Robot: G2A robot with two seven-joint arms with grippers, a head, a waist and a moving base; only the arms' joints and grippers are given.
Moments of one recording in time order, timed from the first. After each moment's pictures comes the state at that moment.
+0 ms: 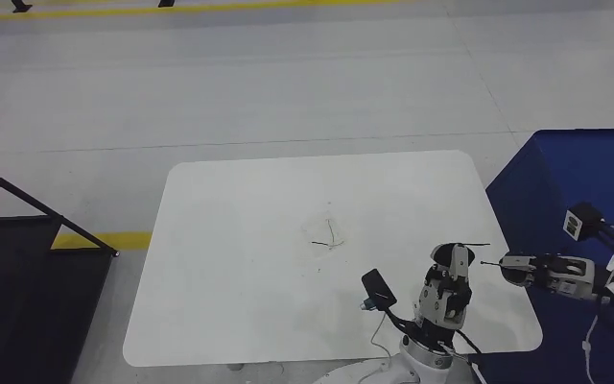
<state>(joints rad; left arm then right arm) 0.98 -1.83 -0.17 -1.22 0.40 -0.15 1.20 -1.89 -0.70 2.24 -1.91 0.51 0.32 1.27</state>
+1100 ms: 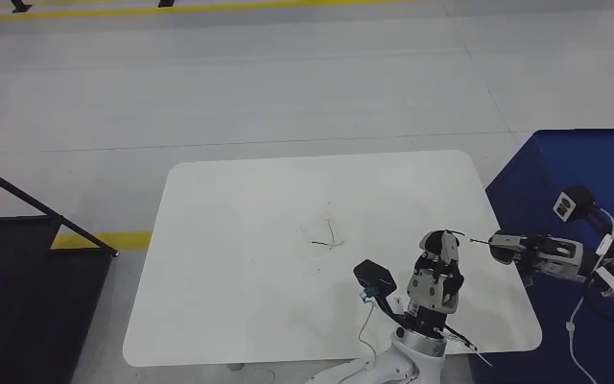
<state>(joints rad) 1.04 -1.76 -0.26 -1.40 0.43 0.20 0.97 -1.74 -0.69 2.11 -1.86 0.58 0.23 1.21</state>
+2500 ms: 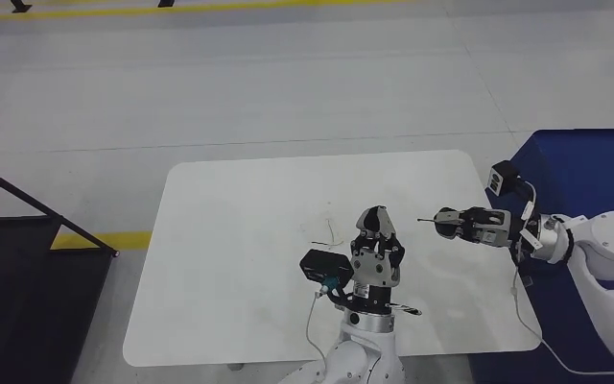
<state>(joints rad) 1.23 -1.64 -0.51 -1.70 0.90 0.57 0.65 -1.34 -0.69 1.65 -1.76 0.54 0.29 1.11</state>
